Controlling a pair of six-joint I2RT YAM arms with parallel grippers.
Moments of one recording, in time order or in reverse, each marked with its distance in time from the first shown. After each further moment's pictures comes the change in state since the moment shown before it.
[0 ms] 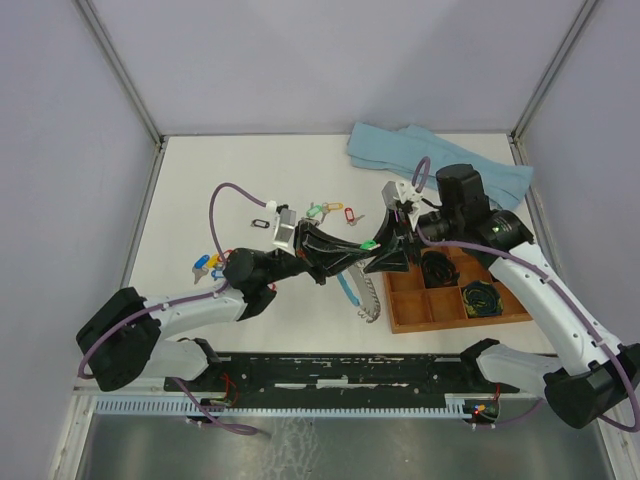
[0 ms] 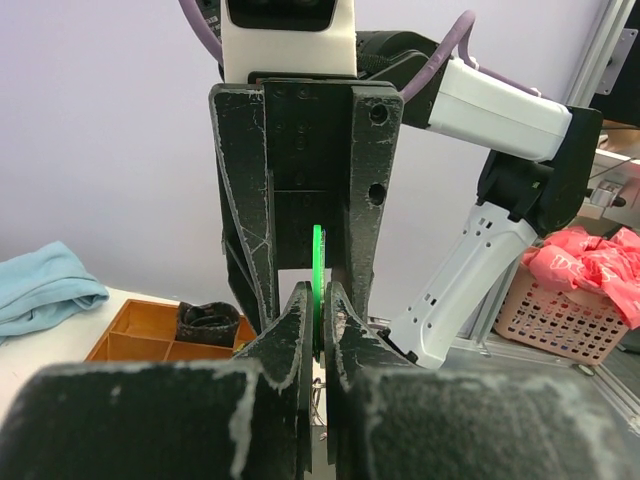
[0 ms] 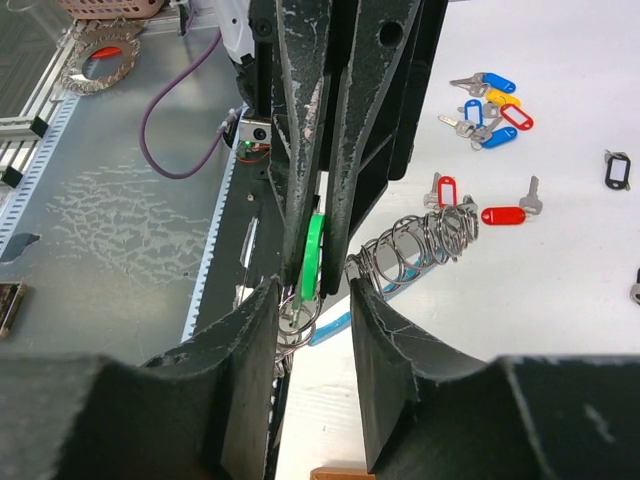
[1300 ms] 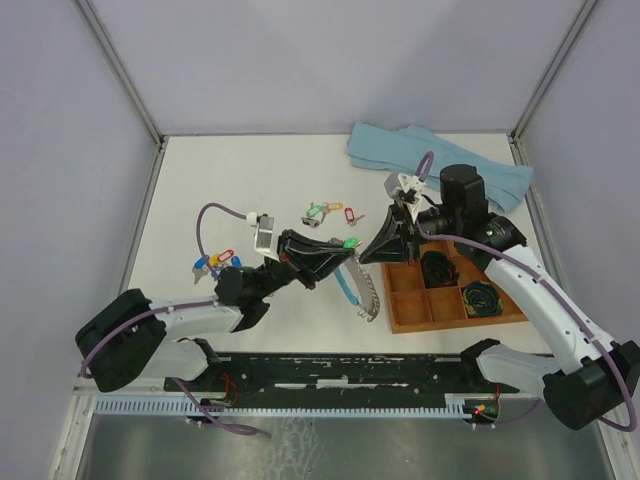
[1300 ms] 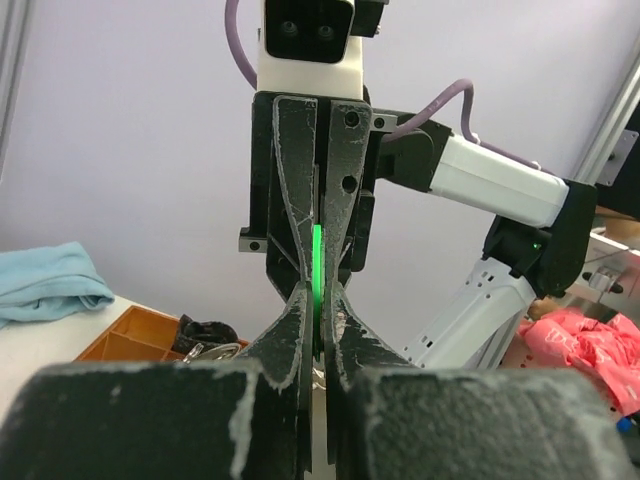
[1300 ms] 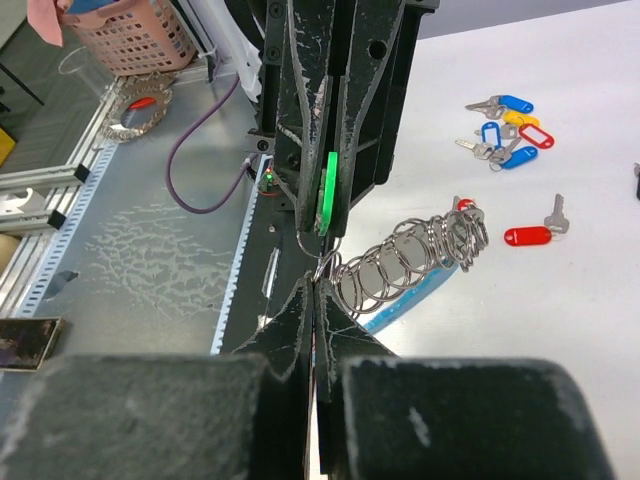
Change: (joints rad) left arm -0.002 -0.009 -0.145 0.198 -0.174 -0.111; right arm -0.028 -0.007 -0.095 0.258 -0.079 0.236
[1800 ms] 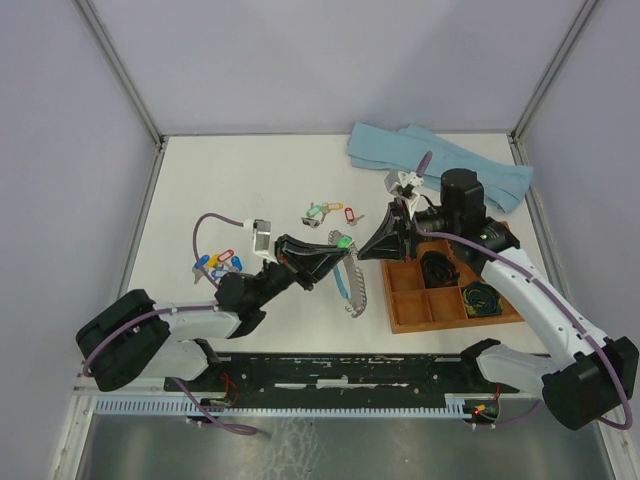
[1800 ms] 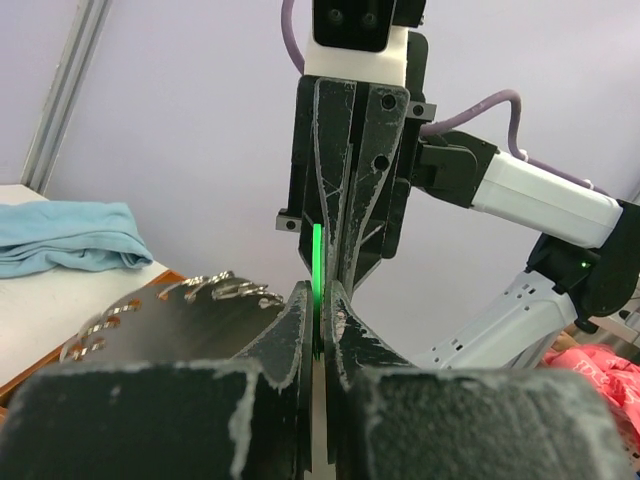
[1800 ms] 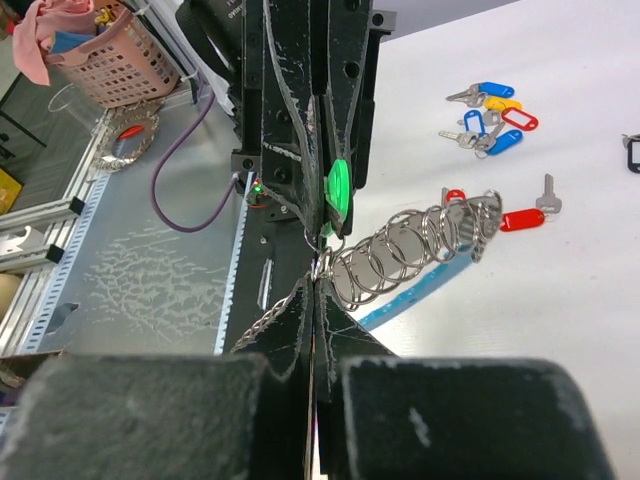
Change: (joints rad) left arm -0.004 0.007 -0.093 0.011 -0.139 -0.030; right arm -0.021 0.001 -0.107 0.221 0.037 0.209
